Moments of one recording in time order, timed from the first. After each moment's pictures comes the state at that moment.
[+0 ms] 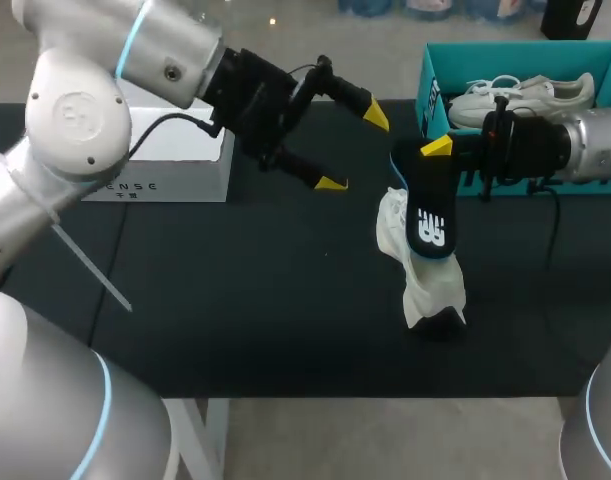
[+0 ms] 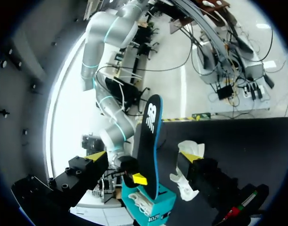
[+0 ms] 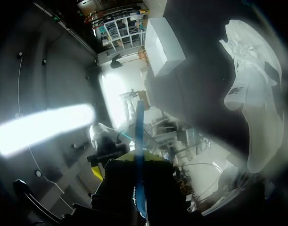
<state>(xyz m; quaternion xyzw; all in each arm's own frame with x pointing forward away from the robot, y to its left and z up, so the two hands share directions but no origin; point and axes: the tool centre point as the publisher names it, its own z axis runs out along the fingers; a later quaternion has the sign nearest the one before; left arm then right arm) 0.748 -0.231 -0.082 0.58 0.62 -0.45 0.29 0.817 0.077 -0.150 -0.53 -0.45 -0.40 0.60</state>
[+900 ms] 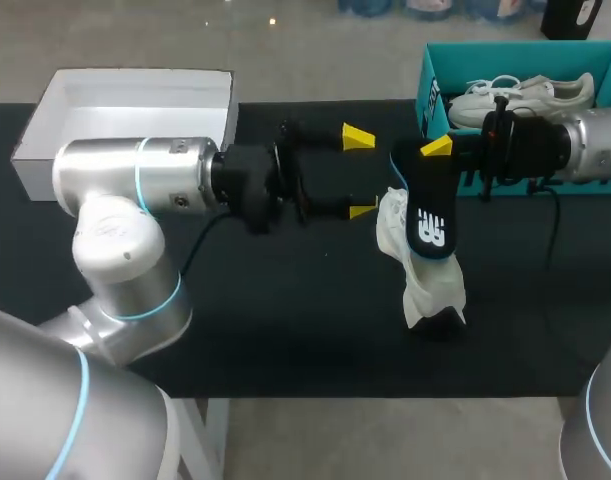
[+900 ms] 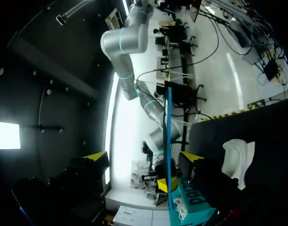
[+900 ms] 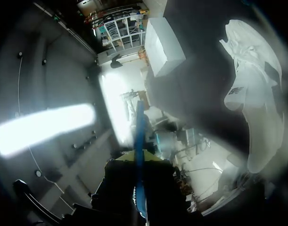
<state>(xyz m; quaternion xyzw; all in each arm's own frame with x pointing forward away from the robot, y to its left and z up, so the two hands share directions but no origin) 0.744 -0.248 -0.108 0.47 0.47 -0.58 0.48 0.817 0.077 -0.150 -0.53 -0.45 -0.40 0.60</state>
